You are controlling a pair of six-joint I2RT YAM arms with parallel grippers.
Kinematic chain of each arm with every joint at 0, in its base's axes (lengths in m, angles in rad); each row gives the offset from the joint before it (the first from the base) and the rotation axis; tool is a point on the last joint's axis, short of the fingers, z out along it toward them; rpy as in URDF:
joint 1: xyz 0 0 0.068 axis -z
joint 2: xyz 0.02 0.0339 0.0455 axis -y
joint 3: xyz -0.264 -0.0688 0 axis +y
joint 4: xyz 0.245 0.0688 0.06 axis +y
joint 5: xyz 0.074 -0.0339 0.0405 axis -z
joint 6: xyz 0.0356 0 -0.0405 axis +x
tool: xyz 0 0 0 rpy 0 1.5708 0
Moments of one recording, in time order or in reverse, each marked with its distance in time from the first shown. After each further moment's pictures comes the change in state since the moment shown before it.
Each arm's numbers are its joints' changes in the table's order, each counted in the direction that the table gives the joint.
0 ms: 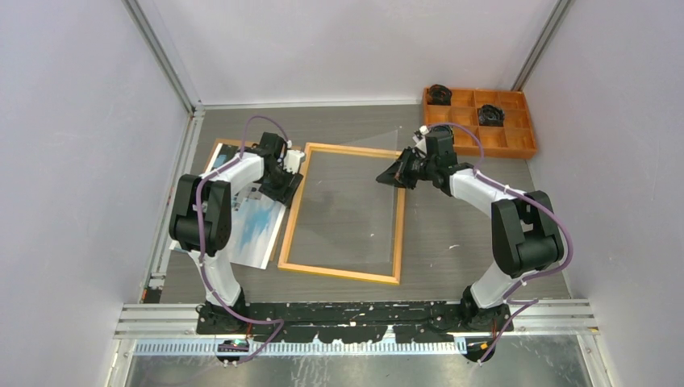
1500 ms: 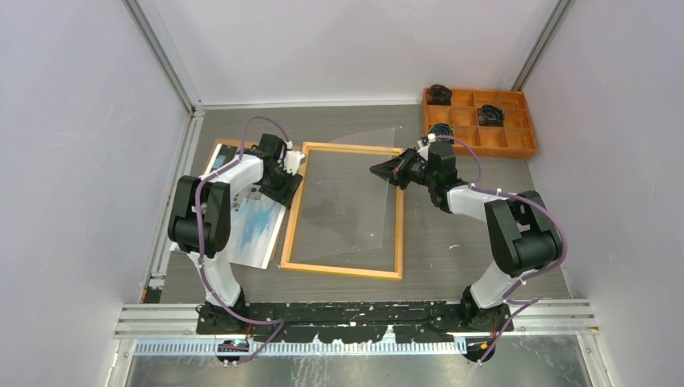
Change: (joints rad) left arm 0.001 0.014 0.027 -0.029 0.011 0.025; right arm -0.018 -0.008 0.196 -0.551 -0.008 0.480
